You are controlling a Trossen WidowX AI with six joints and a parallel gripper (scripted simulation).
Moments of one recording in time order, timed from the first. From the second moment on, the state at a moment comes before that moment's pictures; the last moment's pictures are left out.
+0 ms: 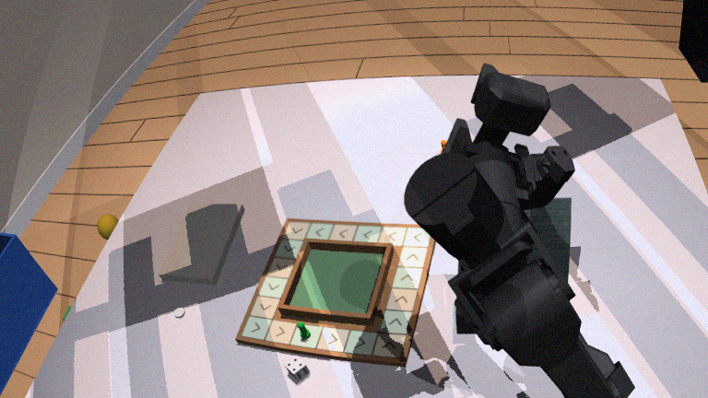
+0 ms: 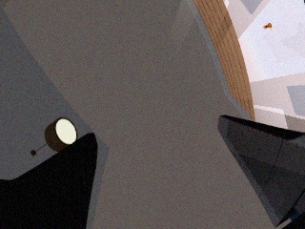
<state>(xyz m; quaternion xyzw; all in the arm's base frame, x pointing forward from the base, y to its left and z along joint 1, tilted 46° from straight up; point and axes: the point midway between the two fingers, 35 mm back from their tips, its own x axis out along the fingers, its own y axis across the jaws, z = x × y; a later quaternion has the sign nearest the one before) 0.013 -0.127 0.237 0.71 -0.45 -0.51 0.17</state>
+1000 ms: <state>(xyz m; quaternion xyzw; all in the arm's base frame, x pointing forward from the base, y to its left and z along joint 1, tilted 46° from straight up) 0.305 0.044 0.142 0.58 0.57 -0.15 0.56</state>
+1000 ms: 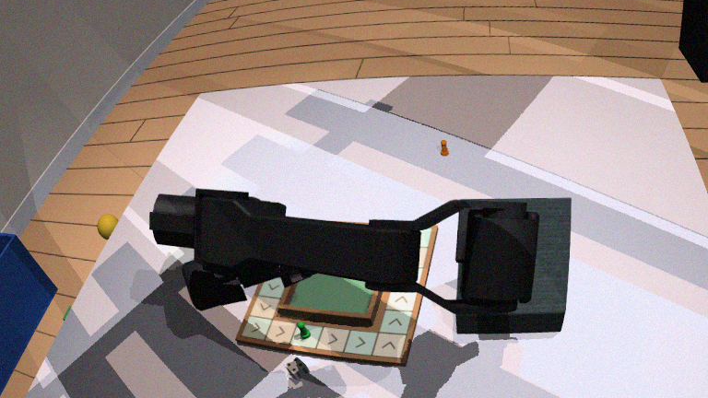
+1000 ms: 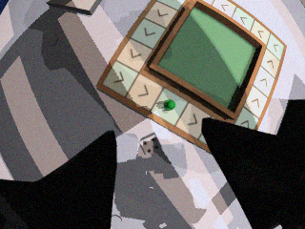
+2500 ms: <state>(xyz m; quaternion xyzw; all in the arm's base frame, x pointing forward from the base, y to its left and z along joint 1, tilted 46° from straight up) 0.311 0.168 0.073 0.49 0.68 0.05 0.54</state>
